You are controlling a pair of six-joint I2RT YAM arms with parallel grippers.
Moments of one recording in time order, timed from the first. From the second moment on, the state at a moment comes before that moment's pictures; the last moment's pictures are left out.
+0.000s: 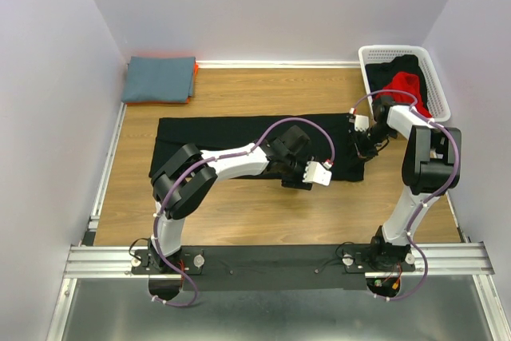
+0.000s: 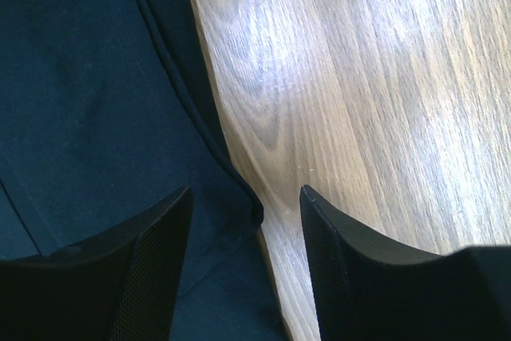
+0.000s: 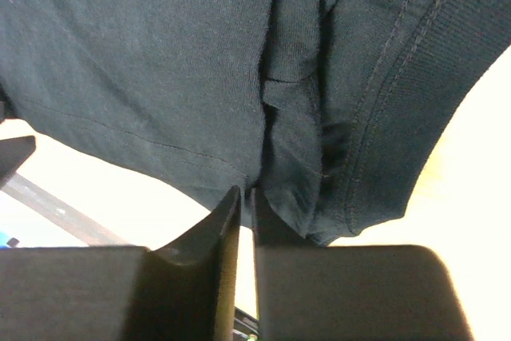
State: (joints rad) left arm -0.94 1.93 1.30 -0.29 0.44 0.87; right arm -0.08 1.90 1.26 -0.95 -0.46 -0.29
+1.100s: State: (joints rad) left arm -0.94 1.95 1.30 -0.27 0.37 0.95; right arm -0.08 1.90 1.31 -0.97 -0.49 -0.28
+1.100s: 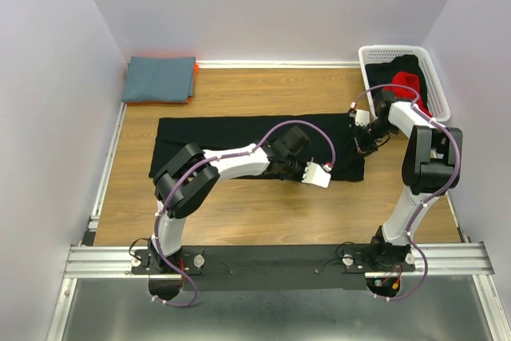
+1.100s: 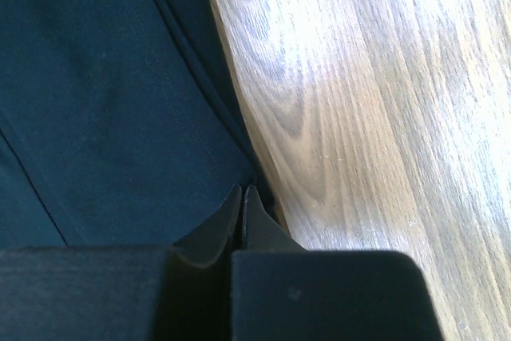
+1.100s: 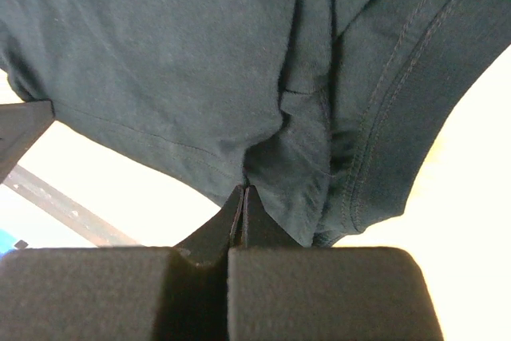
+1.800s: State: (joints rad) left arm -0.69 1.98 1.66 -0.38 0.38 0.97; right arm -0.07 2.05 1.68 -1.00 -0.62 -0.18
